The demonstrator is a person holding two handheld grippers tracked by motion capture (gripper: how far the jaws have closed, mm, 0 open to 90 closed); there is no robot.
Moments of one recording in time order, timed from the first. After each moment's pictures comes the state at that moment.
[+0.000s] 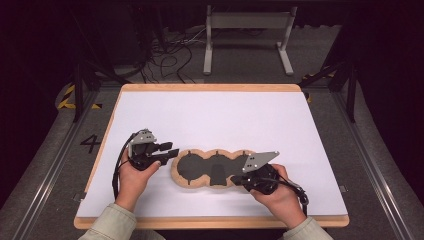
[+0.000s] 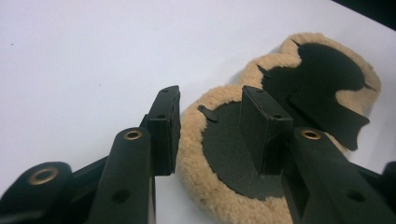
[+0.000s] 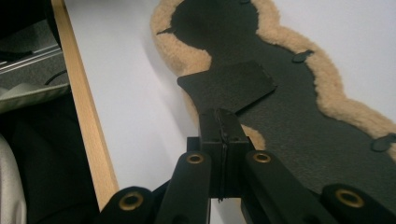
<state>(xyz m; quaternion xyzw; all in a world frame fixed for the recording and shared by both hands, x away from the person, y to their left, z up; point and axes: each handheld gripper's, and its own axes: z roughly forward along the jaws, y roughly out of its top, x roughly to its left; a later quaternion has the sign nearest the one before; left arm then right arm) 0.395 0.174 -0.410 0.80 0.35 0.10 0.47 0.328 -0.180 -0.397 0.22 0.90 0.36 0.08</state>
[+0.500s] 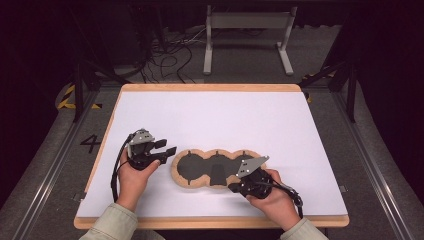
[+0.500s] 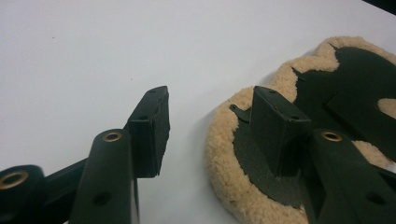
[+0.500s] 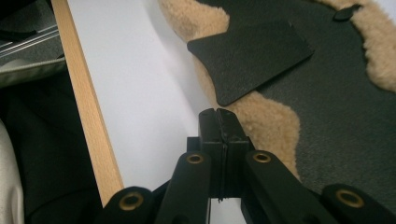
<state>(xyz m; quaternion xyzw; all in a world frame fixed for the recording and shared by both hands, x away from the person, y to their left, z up) 0.396 0.176 -0.418 0.79 0.38 0.13 0.46 0.328 -0.171 -0.421 0.22 0.92 0.32 0.05</state>
